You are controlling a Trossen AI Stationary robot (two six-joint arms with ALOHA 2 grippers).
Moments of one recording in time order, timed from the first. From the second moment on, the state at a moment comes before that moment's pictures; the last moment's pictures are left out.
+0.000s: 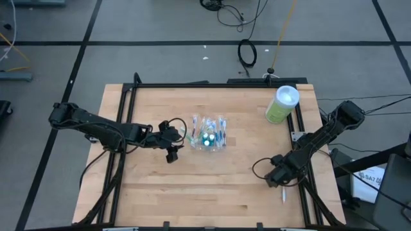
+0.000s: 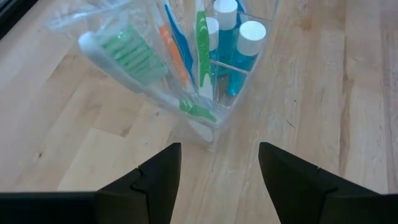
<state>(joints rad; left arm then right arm) -0.17 1.23 0.71 -0.30 -0.31 -0.34 0.69 1.36 0.57 -0.78 -0.21 1.88</state>
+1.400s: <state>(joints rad) -0.17 1.23 0.71 -0.23 -0.31 -0.30 0.39 1.18 0.59 0.66 0.76 0.00</state>
